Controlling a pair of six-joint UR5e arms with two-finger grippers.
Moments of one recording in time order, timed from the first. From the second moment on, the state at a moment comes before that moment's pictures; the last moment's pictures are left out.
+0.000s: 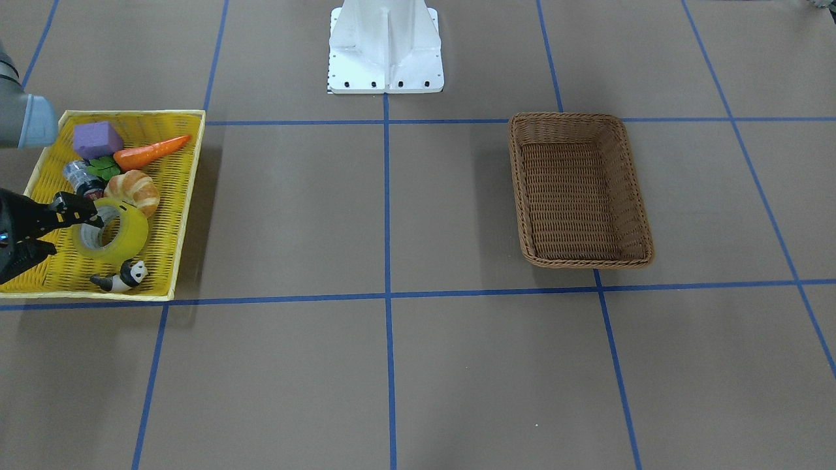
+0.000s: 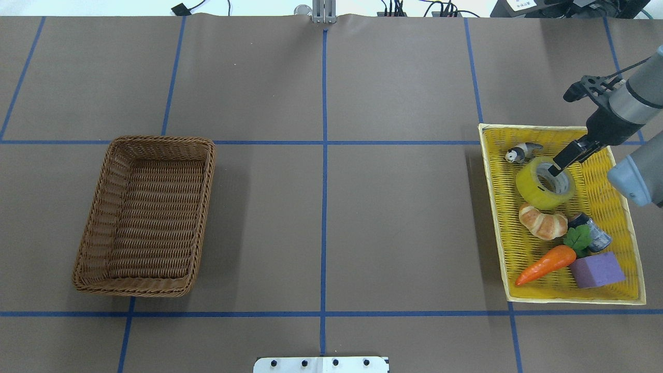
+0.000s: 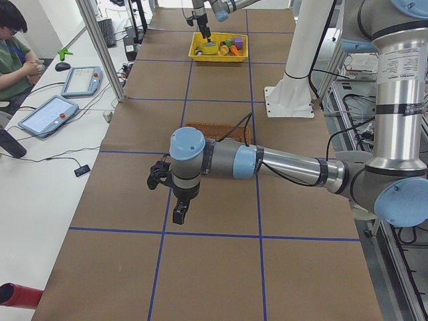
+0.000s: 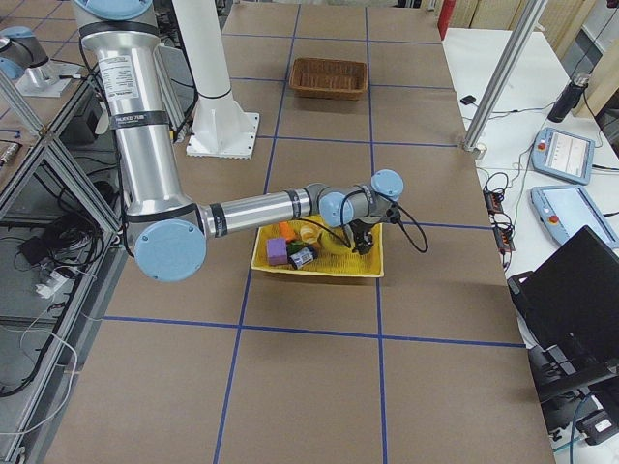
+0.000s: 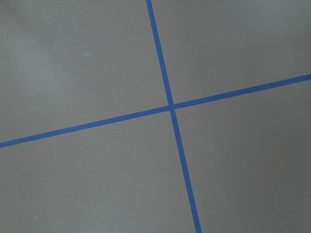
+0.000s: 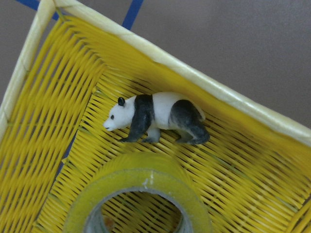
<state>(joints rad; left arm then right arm) -1.61 -1.51 -1.83 -1.51 -2.28 0.15 1.09 -1.39 1.55 -1.46 2.46 0.06</state>
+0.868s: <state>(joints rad) -1.61 -1.51 -1.83 -1.51 -2.28 0.15 1.05 -1.39 1.51 -1.45 2.46 0.06</state>
